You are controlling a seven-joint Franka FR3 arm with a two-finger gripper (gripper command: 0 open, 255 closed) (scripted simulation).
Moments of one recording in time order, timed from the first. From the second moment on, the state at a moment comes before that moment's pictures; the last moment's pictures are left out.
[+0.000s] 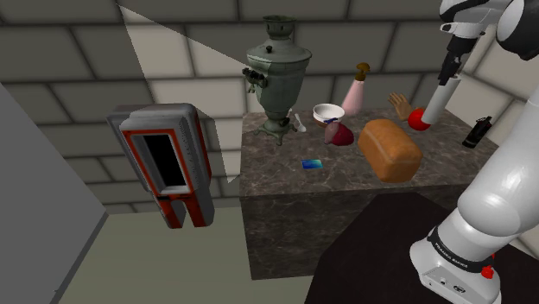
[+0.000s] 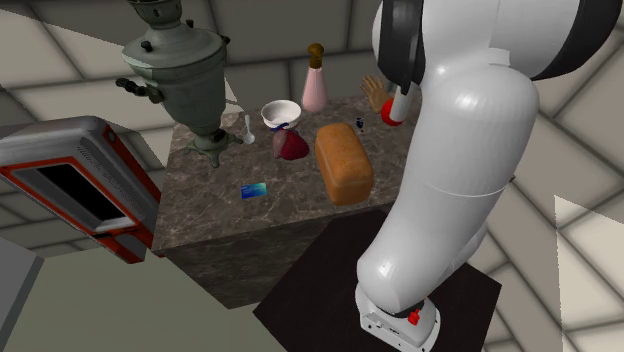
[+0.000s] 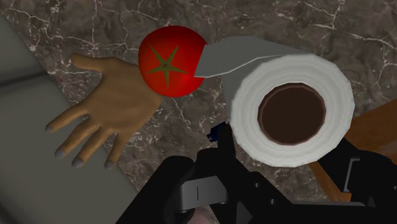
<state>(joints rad) -0.29 0.17 -0.82 -1.72 0.12 1.86 -1.51</state>
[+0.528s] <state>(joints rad) -0.30 0.19 -0.81 -1.80 0.14 1.96 -1.52</state>
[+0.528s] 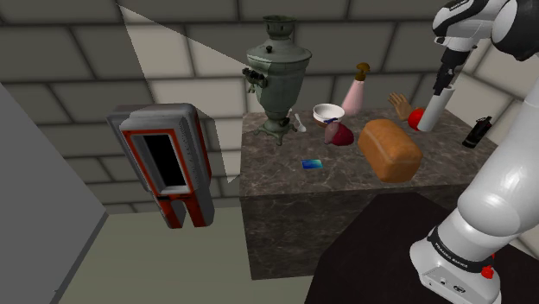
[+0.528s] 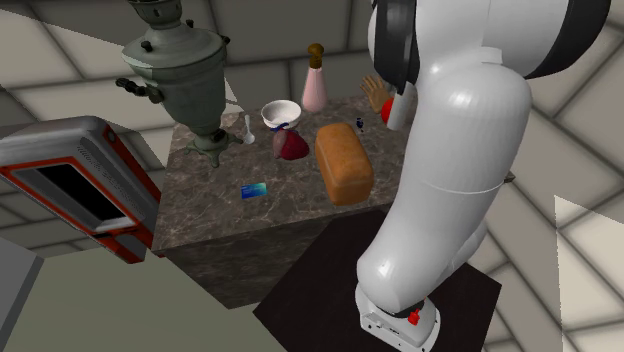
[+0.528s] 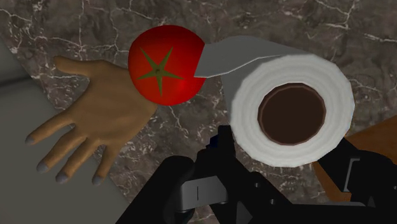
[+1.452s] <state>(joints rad) -0.30 0.22 -0.80 -1.88 0.17 2.06 -1.54</state>
